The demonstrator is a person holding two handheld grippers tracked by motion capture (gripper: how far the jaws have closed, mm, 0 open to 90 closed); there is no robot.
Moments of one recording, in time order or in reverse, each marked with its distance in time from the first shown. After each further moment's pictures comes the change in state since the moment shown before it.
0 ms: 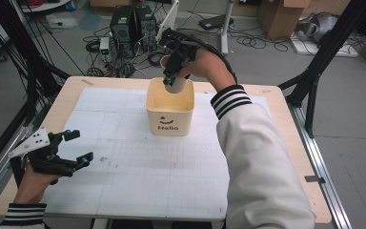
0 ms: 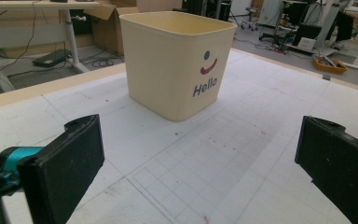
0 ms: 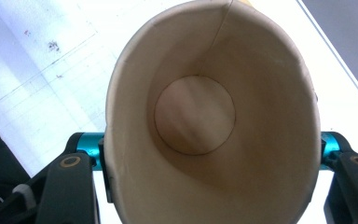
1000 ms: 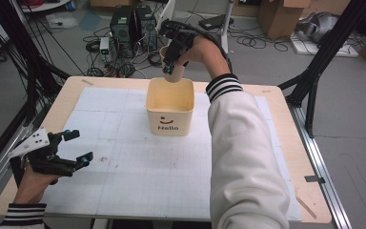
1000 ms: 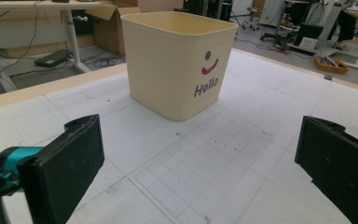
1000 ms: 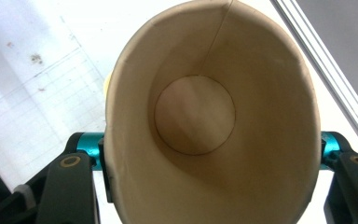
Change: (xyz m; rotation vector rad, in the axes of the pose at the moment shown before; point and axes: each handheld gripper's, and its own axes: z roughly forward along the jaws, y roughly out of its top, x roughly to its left) left arm 0.000 0.001 -0.001 -0.002 0.006 0.001; right arm -0.036 0.029 0.016 0.000 0.015 -0.024
